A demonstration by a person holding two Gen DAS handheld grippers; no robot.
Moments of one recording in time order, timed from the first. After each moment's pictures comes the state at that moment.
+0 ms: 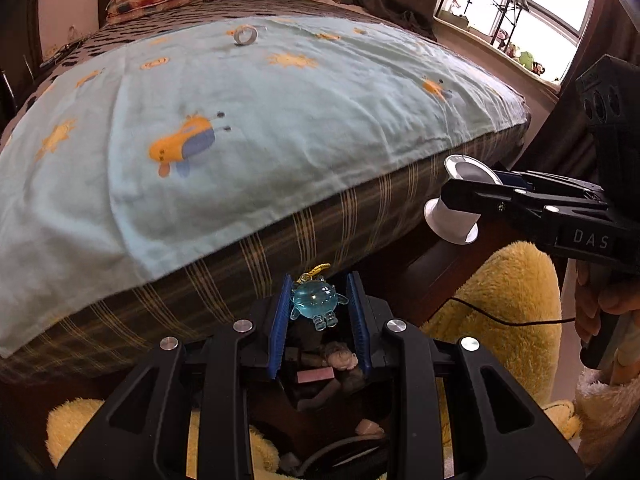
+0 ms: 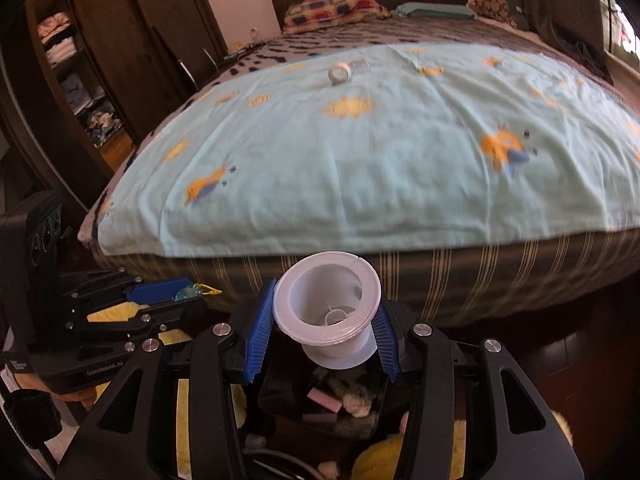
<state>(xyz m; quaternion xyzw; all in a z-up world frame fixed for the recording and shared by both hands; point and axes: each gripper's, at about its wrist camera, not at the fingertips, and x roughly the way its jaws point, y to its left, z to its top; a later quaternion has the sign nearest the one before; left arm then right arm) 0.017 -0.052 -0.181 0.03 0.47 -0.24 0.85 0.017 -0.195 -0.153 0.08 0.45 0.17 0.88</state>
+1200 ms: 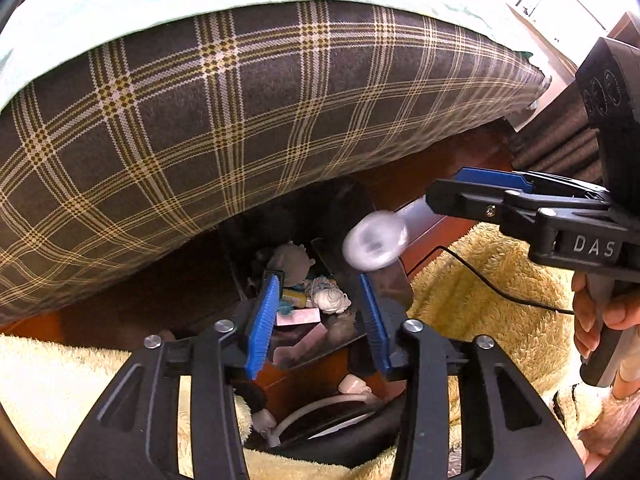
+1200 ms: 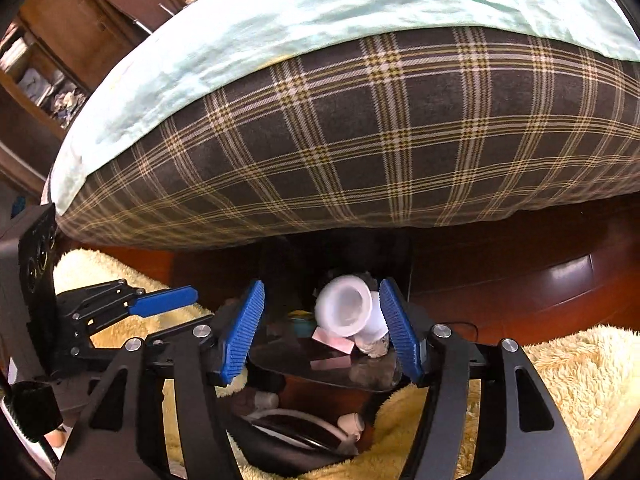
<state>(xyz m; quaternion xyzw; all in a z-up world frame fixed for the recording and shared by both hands) 0.016 -0.056 -0.278 0.02 0.56 -0.23 0.79 0.017 -0.187 -0.243 0.11 0.55 0.14 0.81</state>
